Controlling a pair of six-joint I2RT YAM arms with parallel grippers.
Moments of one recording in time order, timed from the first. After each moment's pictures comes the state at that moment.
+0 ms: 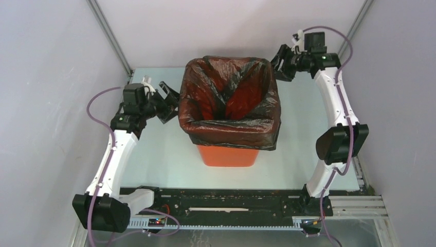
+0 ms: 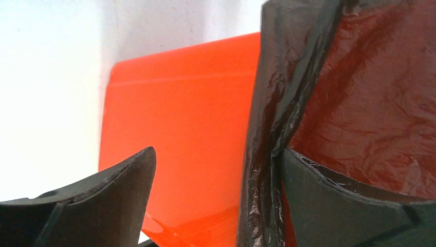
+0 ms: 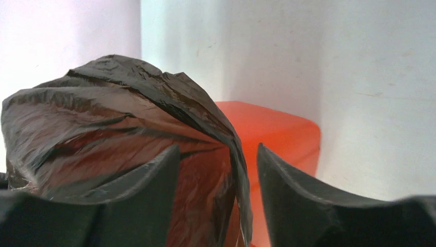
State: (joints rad) left arm -0.10 1.11 1.09 -0.50 0.45 -0.87; right arm 0.07 1.84 1.93 -0.82 -0.64 0.56
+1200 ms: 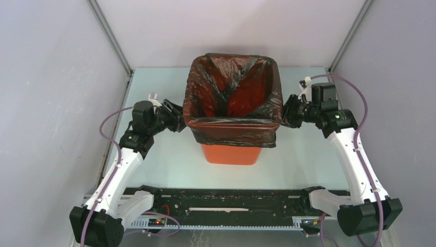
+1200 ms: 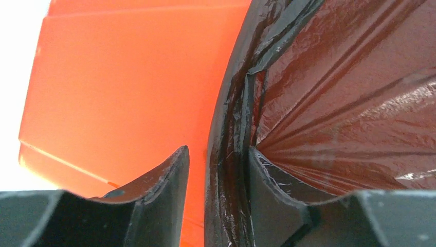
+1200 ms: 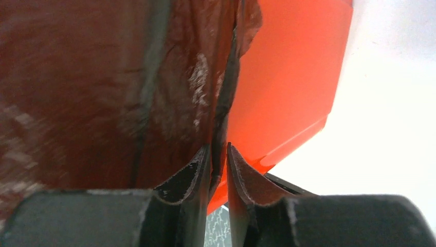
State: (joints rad) left arm -0.20 0.94 0.82 -0.28 0.46 -1.23; right arm 0.16 1.11 1.23 -0.84 -0.57 0.64
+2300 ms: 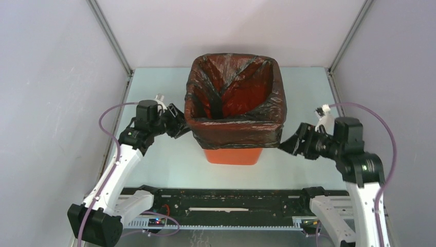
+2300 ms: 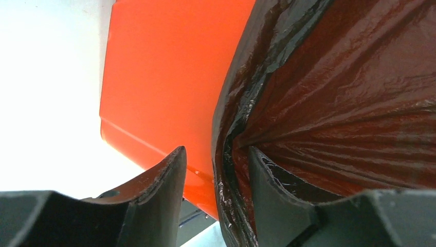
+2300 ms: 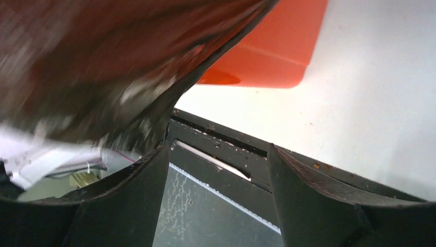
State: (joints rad) left arm -0.25 0.97 0.89 -0.53 0.40 -0.96; right arm 0.09 0.72 1.14 -1.14 -0.54 0.44
